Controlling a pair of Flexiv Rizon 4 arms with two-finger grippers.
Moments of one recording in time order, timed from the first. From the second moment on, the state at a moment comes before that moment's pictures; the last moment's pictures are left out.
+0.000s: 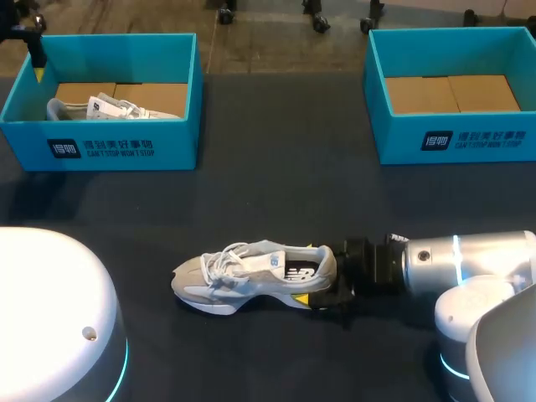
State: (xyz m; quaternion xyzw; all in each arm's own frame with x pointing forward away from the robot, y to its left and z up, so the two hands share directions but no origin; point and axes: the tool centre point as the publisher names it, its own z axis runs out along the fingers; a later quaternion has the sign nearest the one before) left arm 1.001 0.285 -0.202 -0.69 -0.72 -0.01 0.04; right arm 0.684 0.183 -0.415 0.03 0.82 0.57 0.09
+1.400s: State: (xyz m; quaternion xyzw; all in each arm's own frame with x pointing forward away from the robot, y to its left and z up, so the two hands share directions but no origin) left arm 0.830 0.149 -0.189 -0.15 -0.99 -0.01 0.03; right arm 0.684 0.184 -0.415 0.03 0.82 0.57 0.09
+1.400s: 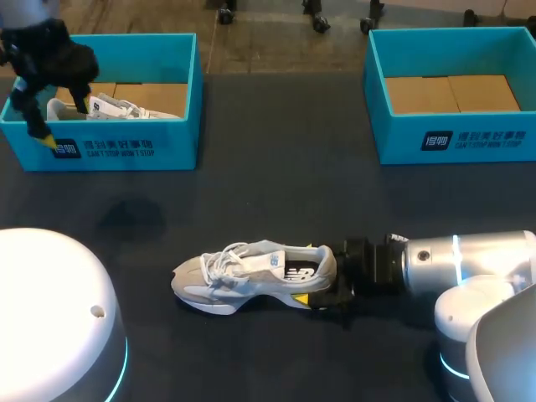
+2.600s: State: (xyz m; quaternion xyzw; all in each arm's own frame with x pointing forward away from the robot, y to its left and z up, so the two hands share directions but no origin) left arm 0.702 0.007 -0.217 0.43 -0.90 -0.05 0.05; right arm 0.684 0.184 -0.415 0.03 0.82 0.57 0.09
